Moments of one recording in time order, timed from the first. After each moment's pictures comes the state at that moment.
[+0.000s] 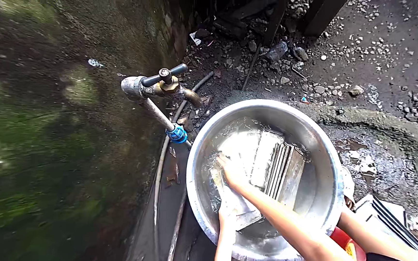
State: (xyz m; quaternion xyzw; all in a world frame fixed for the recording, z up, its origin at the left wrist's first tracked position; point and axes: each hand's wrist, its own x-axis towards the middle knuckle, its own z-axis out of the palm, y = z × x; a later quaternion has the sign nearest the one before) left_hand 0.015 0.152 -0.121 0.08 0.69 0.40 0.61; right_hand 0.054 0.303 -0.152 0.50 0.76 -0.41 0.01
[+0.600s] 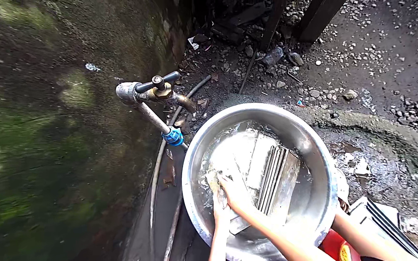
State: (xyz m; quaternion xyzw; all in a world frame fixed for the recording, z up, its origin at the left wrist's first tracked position) left_hand 0.014 0.164 -0.132 0.13 0.69 0.41 0.58; right_hand 0.087 0.239 -0.141 0.48 0.77 -0.42 -0.02
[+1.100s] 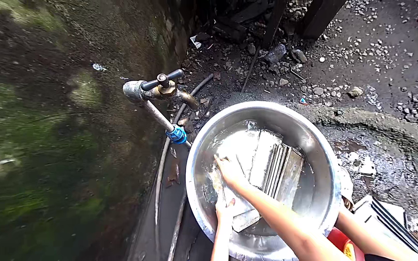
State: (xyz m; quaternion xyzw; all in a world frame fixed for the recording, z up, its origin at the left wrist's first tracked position) left_hand 0.009 0.164 -0.138 0.18 0.70 0.42 0.55; right_hand 0.049 0.311 -0.140 0.49 0.77 -0.40 0.08
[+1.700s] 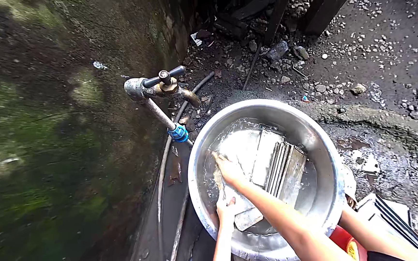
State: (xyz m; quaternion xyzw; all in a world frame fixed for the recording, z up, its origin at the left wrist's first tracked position) left_hand 0.008 0.163 -0.140 0.17 0.73 0.40 0.53; right_hand 0.040 0.312 -0.142 0.48 0.78 -0.40 0.09
